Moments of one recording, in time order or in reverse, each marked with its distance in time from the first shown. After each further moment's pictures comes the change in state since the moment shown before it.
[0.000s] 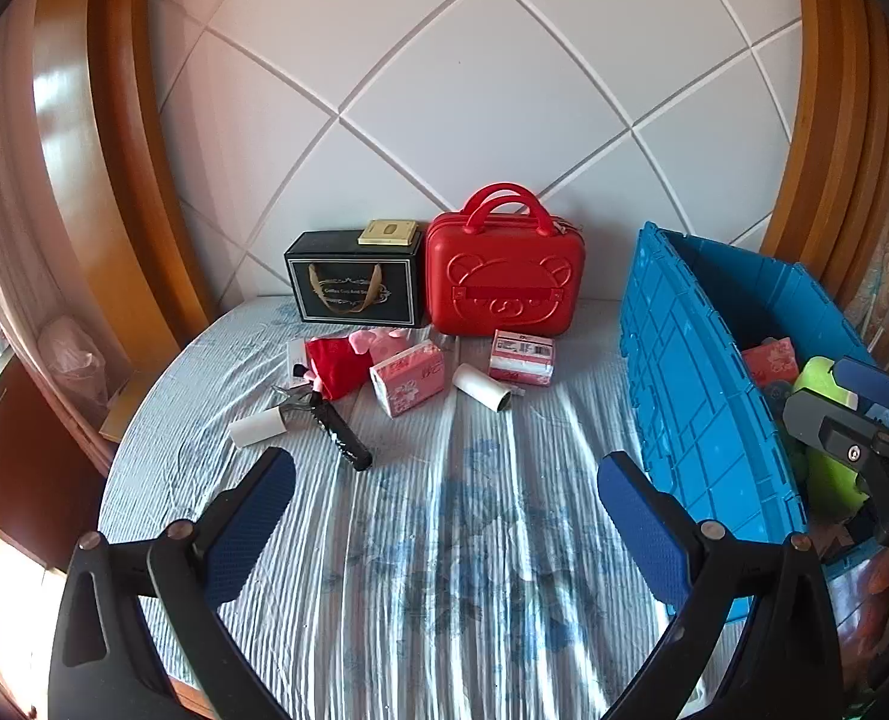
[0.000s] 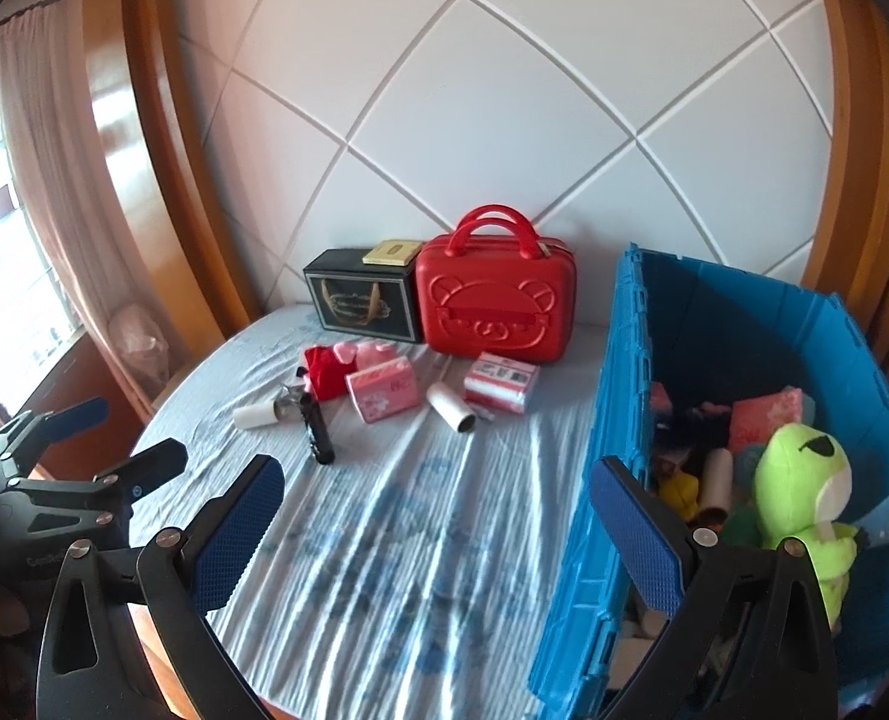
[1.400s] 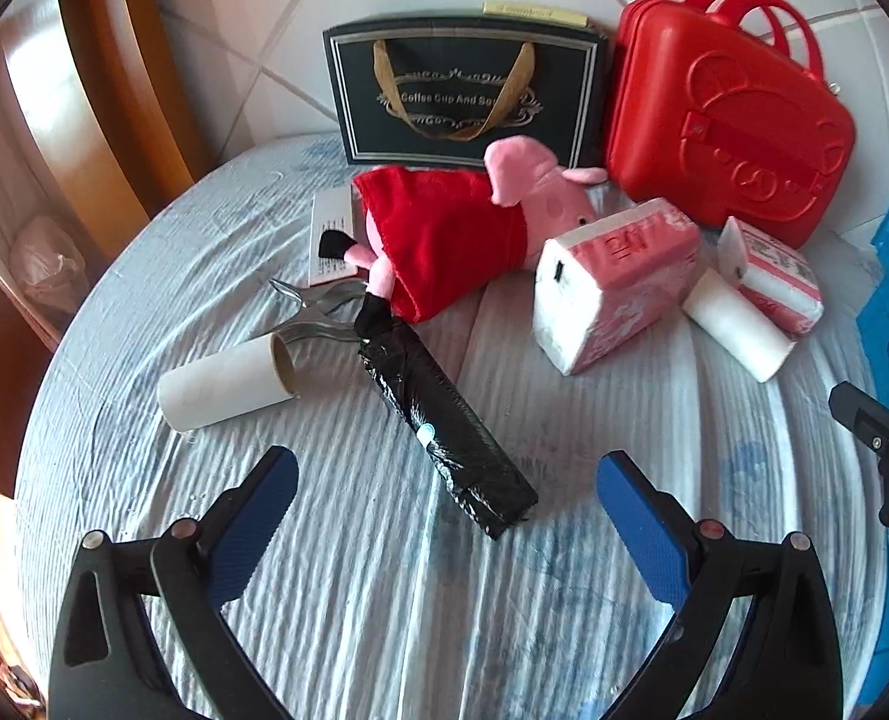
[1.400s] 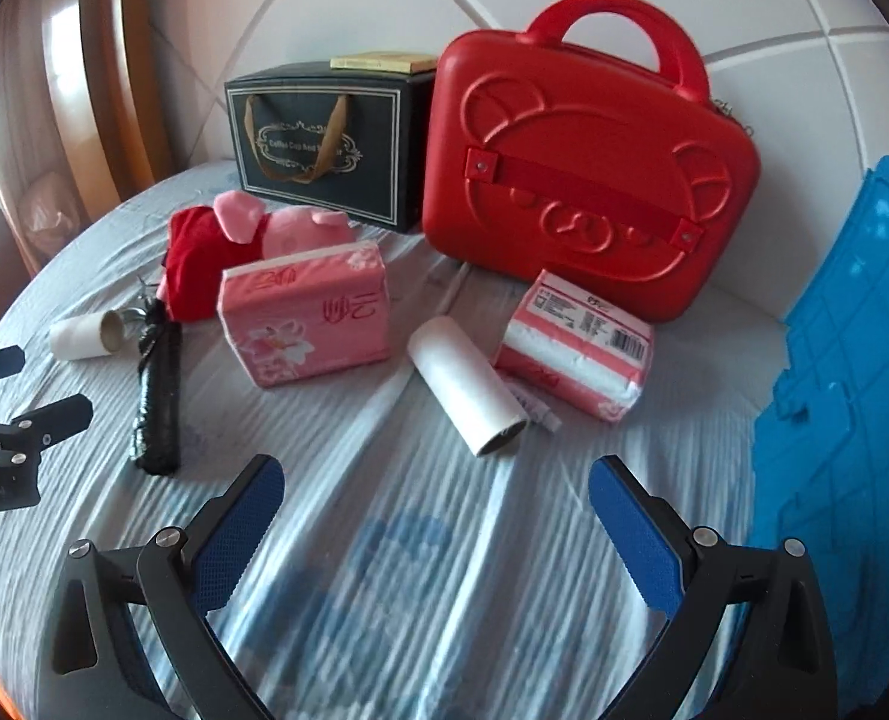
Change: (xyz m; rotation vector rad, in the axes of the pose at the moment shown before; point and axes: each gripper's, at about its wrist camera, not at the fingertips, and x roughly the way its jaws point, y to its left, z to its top) left arm 0.392 0.144 -0.046 -0.088 0.272 0.111; right arm 0.420 0.016 -0.030 -0.167 0.216 -0.129
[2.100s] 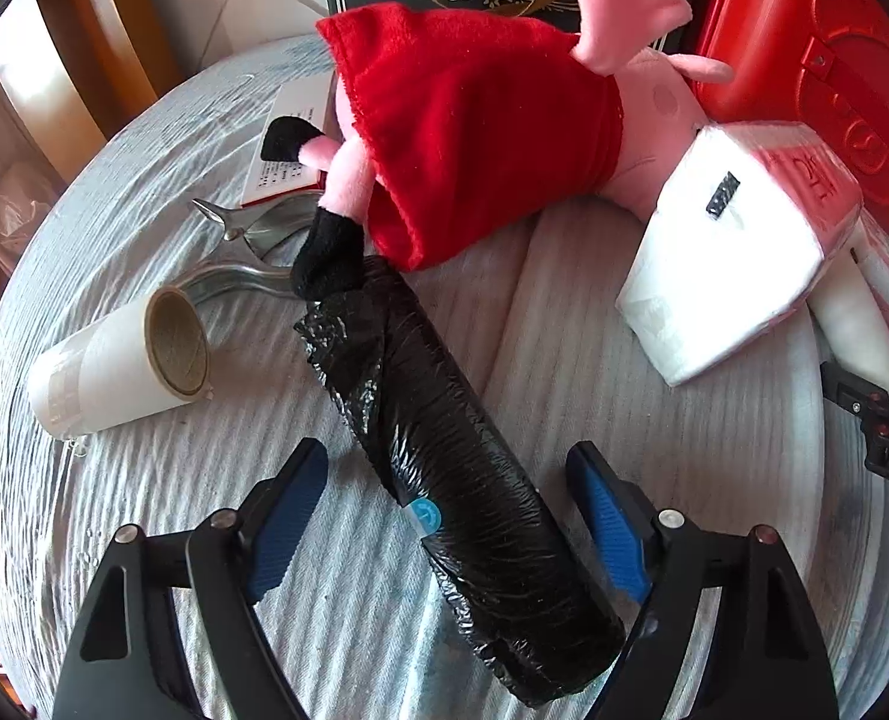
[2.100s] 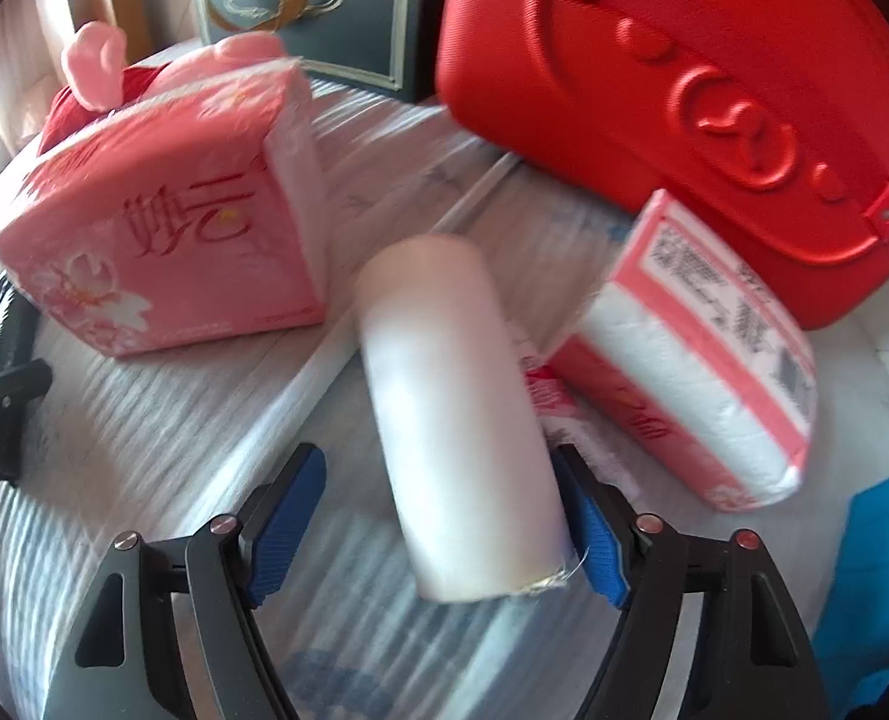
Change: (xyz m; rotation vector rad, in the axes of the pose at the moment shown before) left arm 0.097 -0.002 0.006 -0.038 0.135 -0.016; right arm 0.145 -0.014 0.017 -0.114 0.215 0.082
